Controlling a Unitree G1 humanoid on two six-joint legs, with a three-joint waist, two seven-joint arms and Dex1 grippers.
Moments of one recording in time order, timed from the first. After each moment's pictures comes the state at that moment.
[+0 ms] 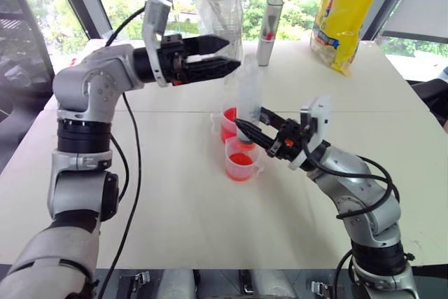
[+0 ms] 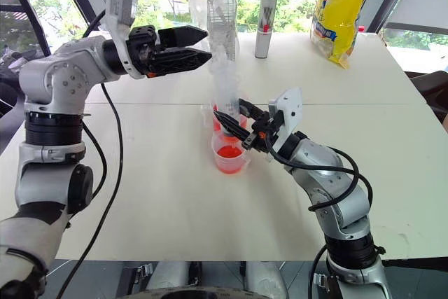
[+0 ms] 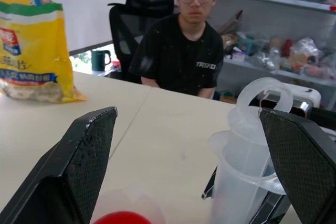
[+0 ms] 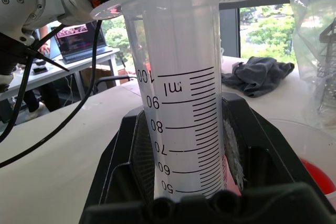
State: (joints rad) left arm -1.06 0.49 0.06 0.20 -0.66 0.80 -1.14; right arm -0.28 -0.37 0.04 -0.56 0.52 0.53 0.52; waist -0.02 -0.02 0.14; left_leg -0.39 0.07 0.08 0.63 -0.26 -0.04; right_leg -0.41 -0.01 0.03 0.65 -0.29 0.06
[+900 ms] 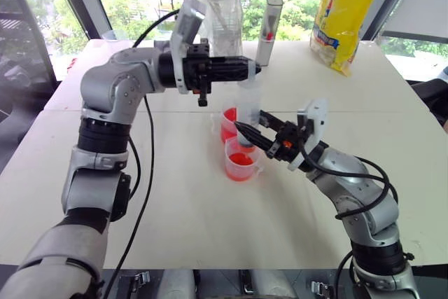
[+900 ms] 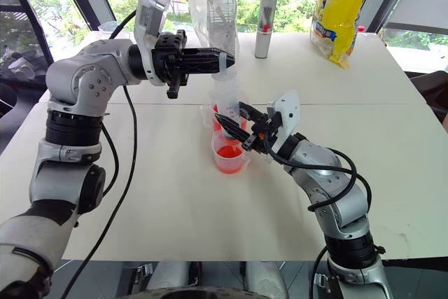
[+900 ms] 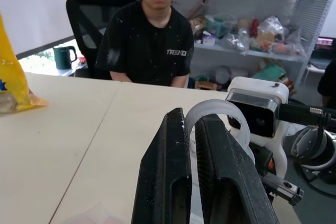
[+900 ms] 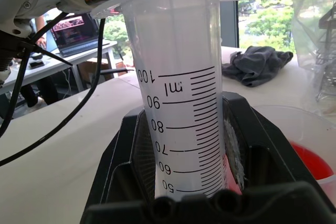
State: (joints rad) left arm -1.08 0.43 -0.03 0.18 -0.62 0.76 -1.20; right arm -0.28 -0.38 0.05 -0.54 0.50 0.53 0.52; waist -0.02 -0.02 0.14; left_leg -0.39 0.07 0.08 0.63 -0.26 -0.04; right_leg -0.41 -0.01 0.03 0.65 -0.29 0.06
